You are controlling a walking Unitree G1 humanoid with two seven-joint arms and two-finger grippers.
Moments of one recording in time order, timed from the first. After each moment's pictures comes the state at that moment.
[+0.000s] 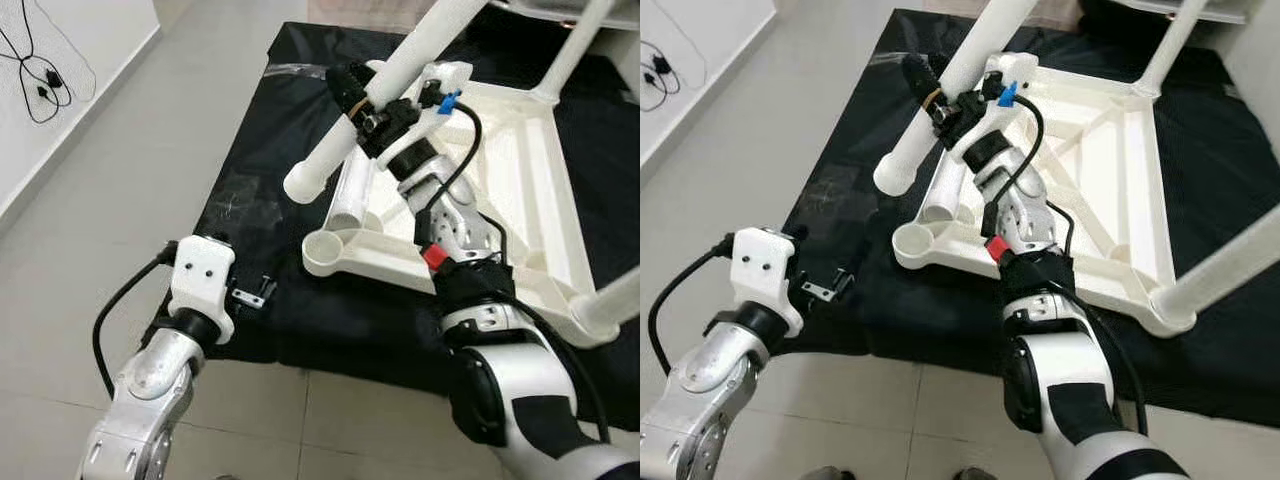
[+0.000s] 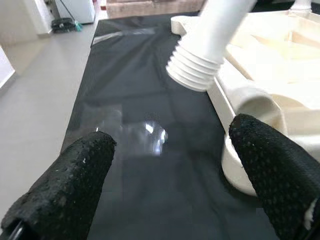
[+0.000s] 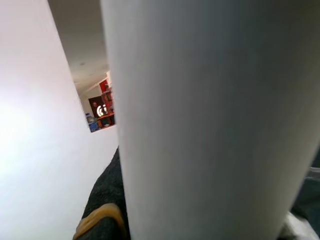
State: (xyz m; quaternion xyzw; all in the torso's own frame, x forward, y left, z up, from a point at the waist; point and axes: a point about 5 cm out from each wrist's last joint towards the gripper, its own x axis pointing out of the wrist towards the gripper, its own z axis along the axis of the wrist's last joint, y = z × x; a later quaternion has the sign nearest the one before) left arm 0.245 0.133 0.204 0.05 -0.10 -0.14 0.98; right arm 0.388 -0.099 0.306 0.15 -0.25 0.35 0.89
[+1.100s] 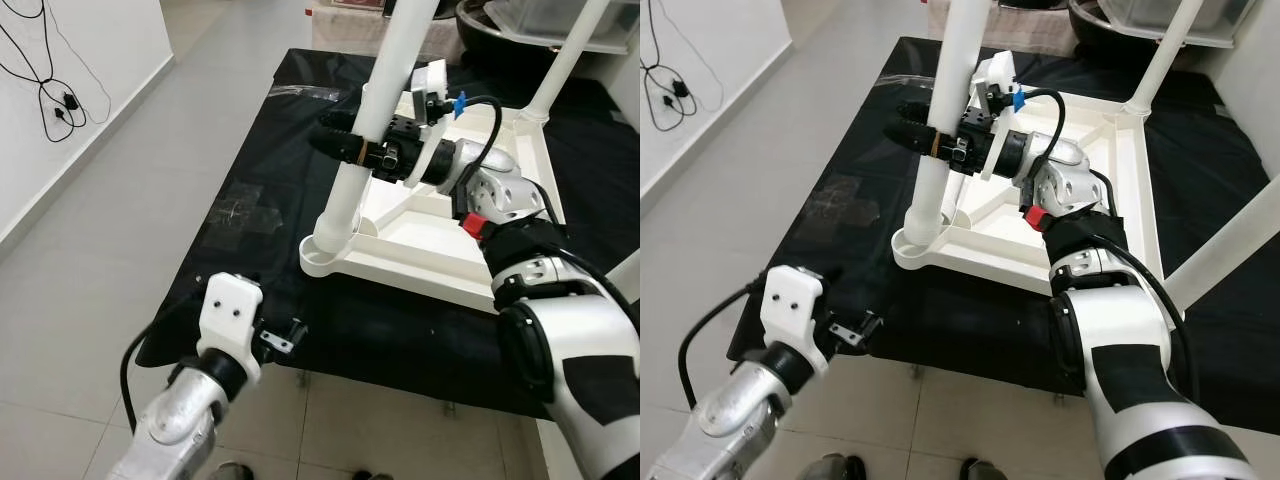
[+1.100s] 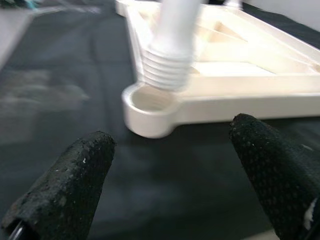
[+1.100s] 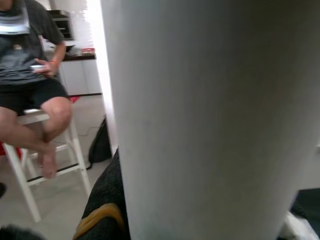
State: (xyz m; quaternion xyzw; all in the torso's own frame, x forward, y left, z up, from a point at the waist) left arm 0.207 0.093 0.178 -0.01 -0.03 -0.24 0.97; right arm 0.386 -0.121 0.312 -0.01 -0.12 0.61 0.79
